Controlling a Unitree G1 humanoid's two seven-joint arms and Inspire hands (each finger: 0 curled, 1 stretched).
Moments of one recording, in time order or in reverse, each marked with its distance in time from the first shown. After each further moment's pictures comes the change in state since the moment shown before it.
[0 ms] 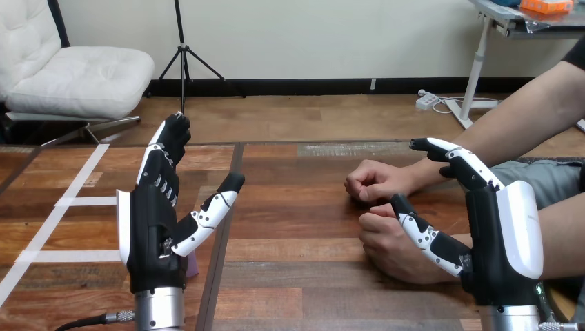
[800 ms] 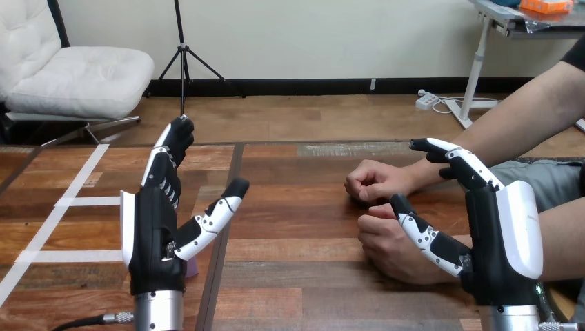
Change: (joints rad) left arm 0.010 0.019 0.002 0.000 0.061 0.001 0.019; right arm 0.000 0.000 -0.001 0.000 0.000 0.000 0.003
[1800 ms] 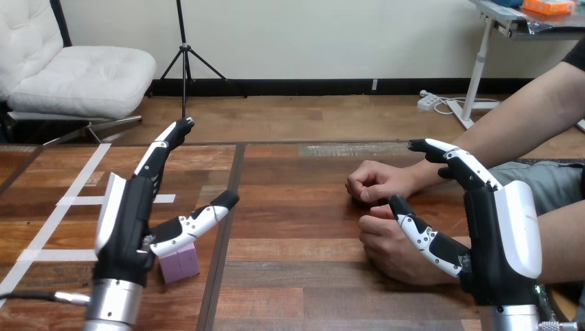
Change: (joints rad) left arm 0.037 0.219 0.005 -0.151 0.070 0.176 -0.083; right arm 0.000 0.000 -0.003 0.000 0.000 0.000 0.013
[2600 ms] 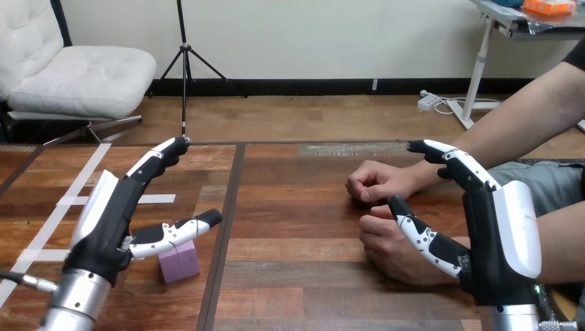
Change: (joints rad) left arm 0.000 0.182 -0.001 -0.032 0.053 0.135 -0.084; right arm 0.000 0.000 -0.002 0.000 0.000 0.003 0.011
